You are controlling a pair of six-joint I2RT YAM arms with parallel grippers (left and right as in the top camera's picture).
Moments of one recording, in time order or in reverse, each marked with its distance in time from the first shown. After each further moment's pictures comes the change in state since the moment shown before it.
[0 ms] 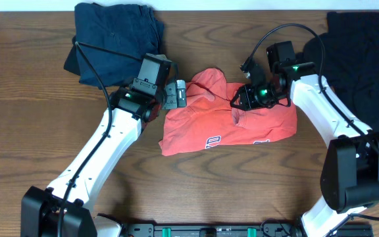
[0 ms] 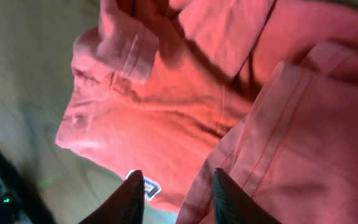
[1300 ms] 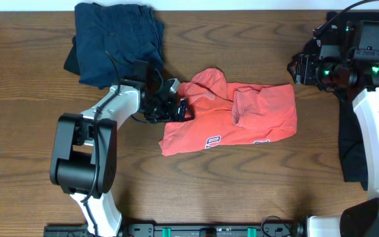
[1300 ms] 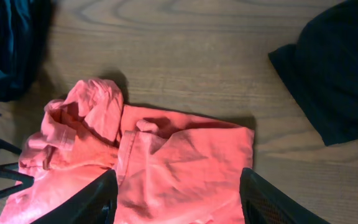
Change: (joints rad) left arm 0.197 0.429 0.000 0.023 0.797 0.364; right arm -0.276 -0.280 0.127 -0.054 0.257 0.002
